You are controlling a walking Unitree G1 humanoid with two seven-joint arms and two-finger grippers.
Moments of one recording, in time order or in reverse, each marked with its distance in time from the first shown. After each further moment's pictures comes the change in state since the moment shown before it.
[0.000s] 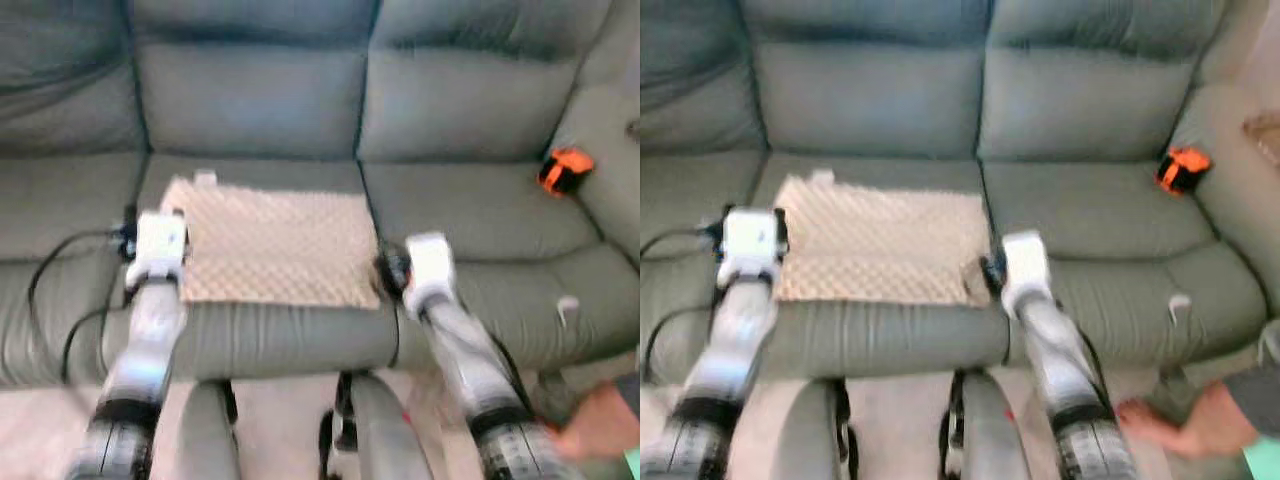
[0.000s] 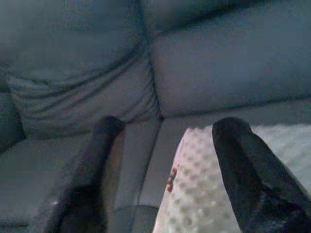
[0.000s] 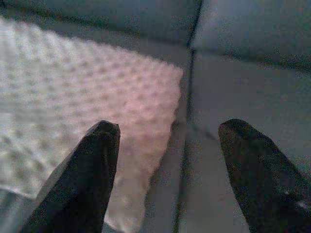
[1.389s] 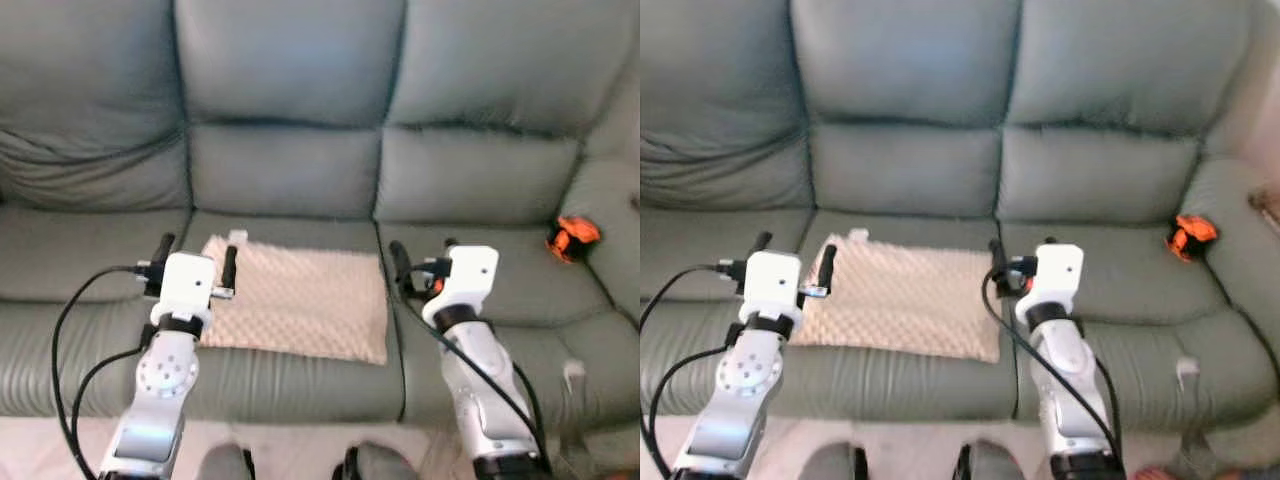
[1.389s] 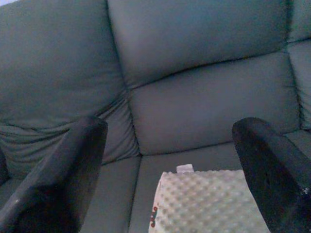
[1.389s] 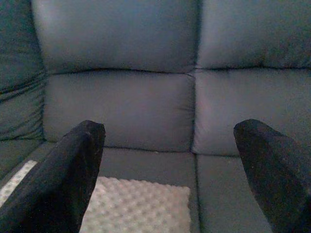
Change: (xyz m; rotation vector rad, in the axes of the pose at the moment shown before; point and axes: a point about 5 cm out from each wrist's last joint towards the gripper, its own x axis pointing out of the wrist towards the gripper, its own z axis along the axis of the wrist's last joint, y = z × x) left arm -0.050 -0.025 0.013 -0.066 0.019 -0.246; right arm -0.026 0.010 0.036 0.150 -0.210 -0.108
